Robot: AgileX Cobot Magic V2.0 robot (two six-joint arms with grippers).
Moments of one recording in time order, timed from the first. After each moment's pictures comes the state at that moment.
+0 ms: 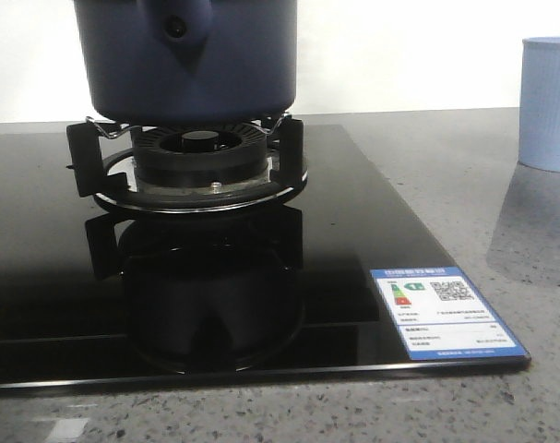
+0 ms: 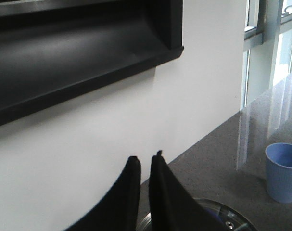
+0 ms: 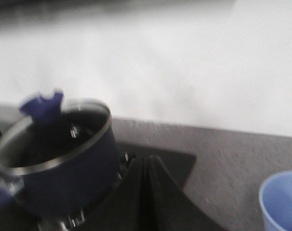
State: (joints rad) left arm -0.07 1.18 -1.42 -1.10 0.71 1.10; right arm -0.27 0.88 -0.71 -1.51 -0.79 1.67
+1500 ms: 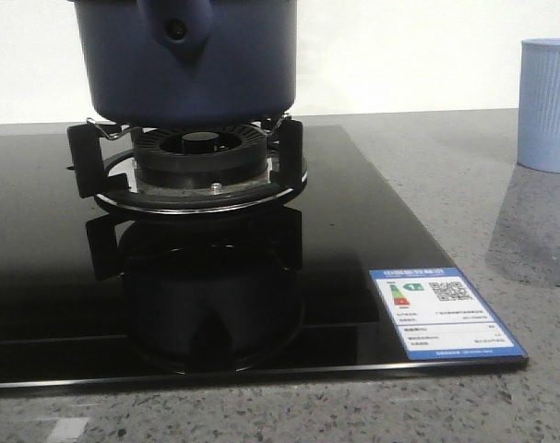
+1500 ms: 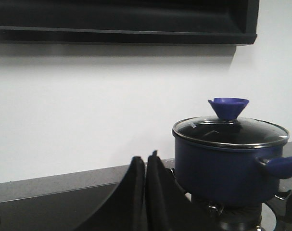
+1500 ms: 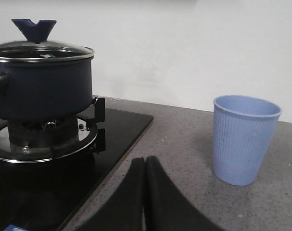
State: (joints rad) left arm -0.06 0.03 -0.27 -1.16 0.24 1.09; right arm -0.10 0.14 -0.13 -1.64 -0.43 1.61
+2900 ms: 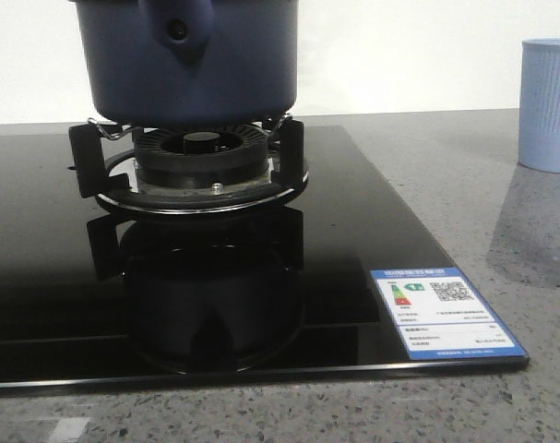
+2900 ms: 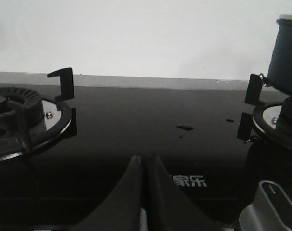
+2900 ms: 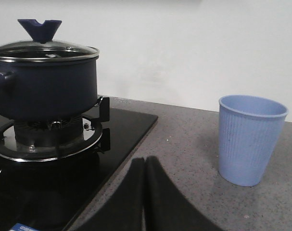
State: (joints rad) left arm 0.00 0.00 0.00 -0.10 0.13 0.02; right arm -0.10 0.14 -0.13 -1.64 -0.44 1.61
